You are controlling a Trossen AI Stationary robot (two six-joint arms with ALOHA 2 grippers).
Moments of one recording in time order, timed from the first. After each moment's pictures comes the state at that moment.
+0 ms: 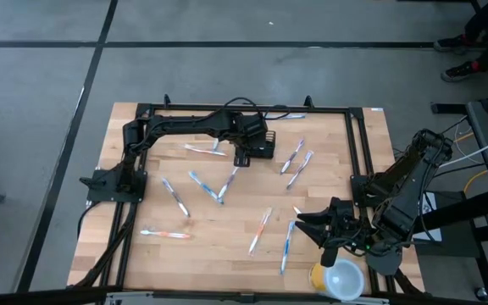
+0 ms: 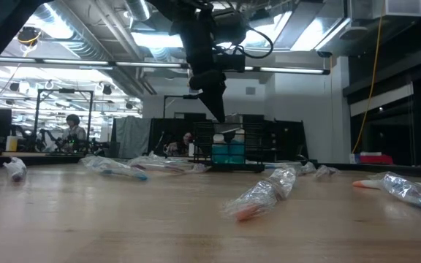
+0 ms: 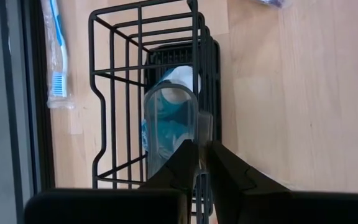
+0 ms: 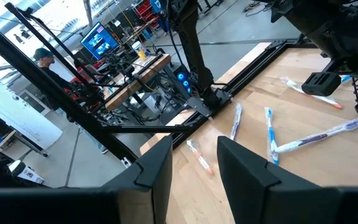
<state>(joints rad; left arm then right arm) 0.28 2.00 1.70 -0.82 -0.14 0.39 0.96 1.38 1.24 -0.31 1.19 1.06</state>
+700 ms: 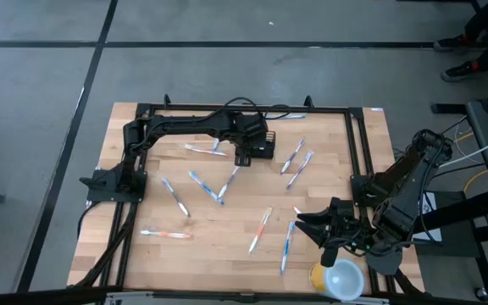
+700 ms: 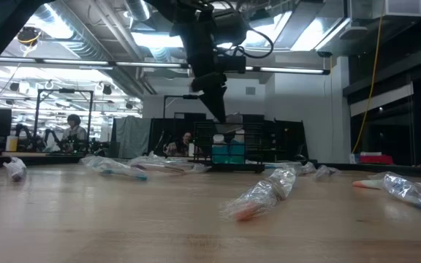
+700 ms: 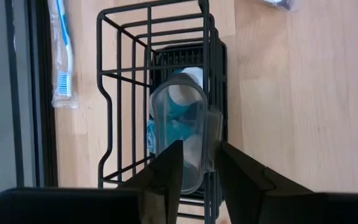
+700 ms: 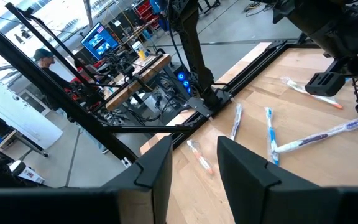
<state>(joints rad) 0.28 2.00 1.70 -0.80 -0.14 0.38 0.96 1.38 1.24 -0.31 1.19 1.06</state>
